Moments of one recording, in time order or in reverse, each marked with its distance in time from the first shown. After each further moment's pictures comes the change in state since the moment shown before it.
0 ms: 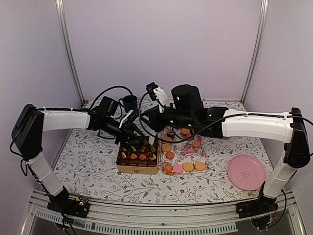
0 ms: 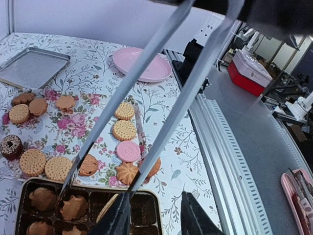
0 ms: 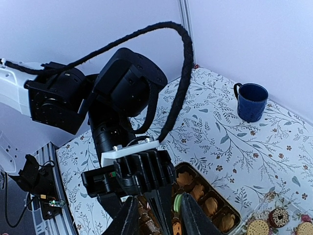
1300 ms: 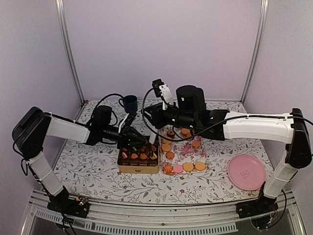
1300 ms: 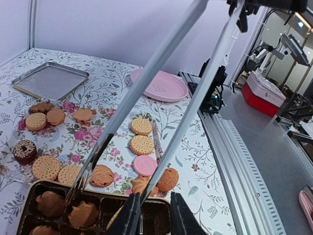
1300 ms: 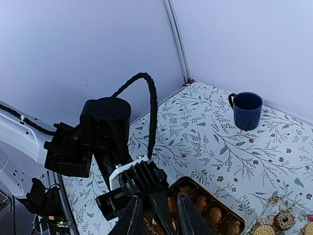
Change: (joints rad) left arm 0.011 0.019 -0.268 0.722 -0.024 -0.384; right arm -0.005 -0.018 -0.062 0.135 0.045 0.084
